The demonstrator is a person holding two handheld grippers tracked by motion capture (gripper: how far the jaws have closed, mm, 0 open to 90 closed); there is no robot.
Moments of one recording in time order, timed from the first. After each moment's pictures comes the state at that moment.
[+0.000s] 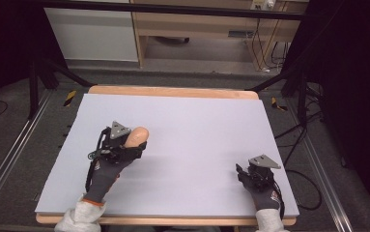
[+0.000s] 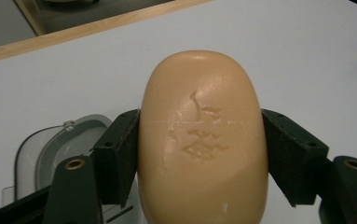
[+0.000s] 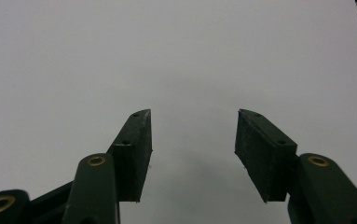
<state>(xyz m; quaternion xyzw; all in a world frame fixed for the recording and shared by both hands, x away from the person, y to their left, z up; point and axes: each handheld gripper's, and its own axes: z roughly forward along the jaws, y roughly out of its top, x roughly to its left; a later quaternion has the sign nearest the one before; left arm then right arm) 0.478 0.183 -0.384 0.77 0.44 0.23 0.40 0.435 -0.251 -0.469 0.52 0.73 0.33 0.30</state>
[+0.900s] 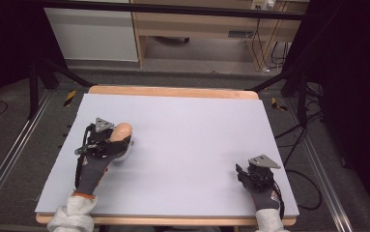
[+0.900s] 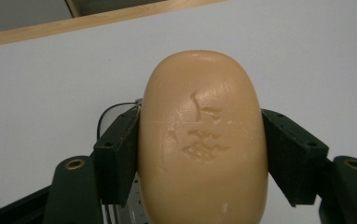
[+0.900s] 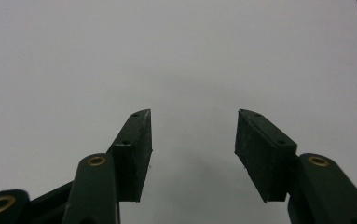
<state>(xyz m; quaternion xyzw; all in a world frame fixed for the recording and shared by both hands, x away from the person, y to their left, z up) 0.502 0.222 -0.401 0.74 0.49 0.25 0.38 0.436 -0.251 -0.470 0.52 0.73 0.33 0.30</state>
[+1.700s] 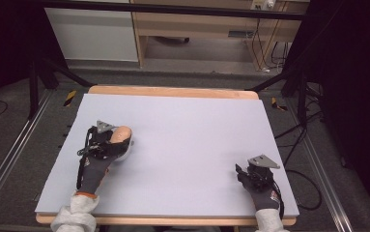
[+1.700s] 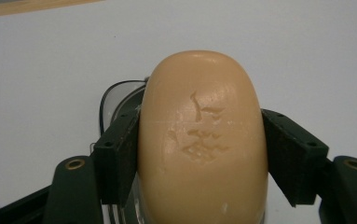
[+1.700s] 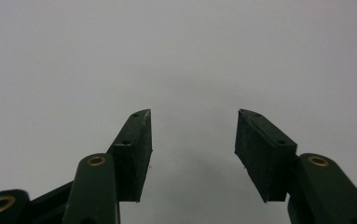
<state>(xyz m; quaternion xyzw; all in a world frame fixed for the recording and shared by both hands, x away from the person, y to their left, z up) 0.511 0.228 -0.423 0.74 0.51 0.24 0.36 0.436 -0.250 -0.470 0.51 0.73 0.33 0.30</state>
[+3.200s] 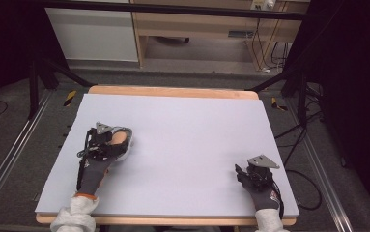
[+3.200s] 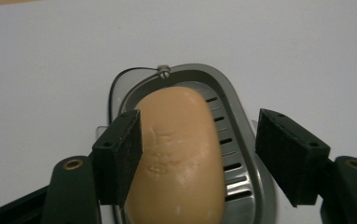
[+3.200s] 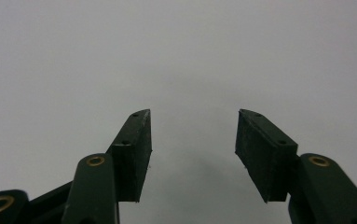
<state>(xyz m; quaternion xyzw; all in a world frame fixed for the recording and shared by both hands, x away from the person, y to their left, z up) 0.509 0.231 -0.428 0.74 0.52 0.24 0.36 0.436 -0.249 -0.471 0.51 0.73 0.33 0.30</state>
